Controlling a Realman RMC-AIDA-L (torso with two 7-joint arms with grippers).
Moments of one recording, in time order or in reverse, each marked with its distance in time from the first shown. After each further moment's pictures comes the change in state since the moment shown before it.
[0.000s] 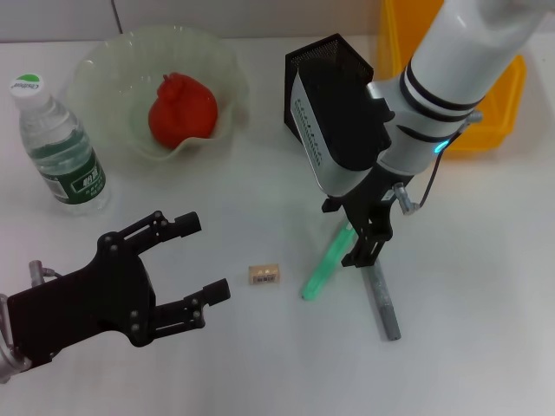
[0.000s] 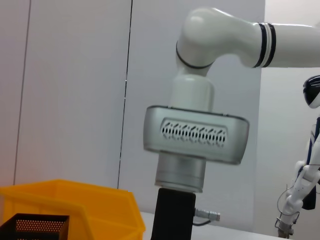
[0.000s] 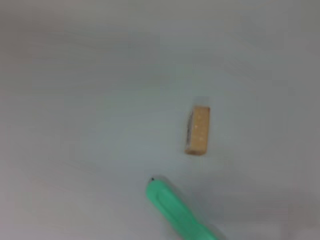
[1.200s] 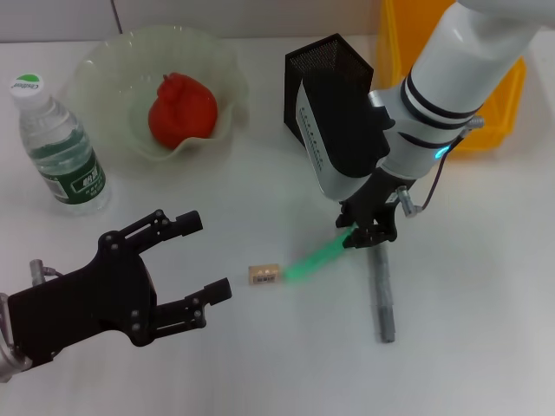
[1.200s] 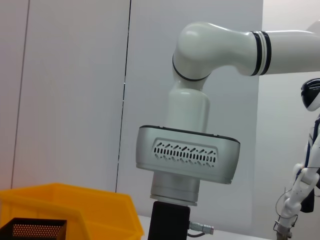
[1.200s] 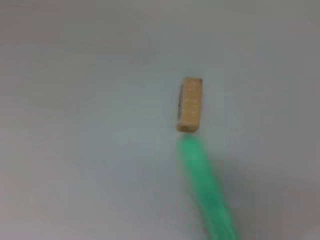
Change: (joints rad) left arm -0.002 -0.002 0.000 0.000 -0.003 0.007 0.000; right arm 0.019 0.000 -0.026 0.082 -0.004 0.066 0.000
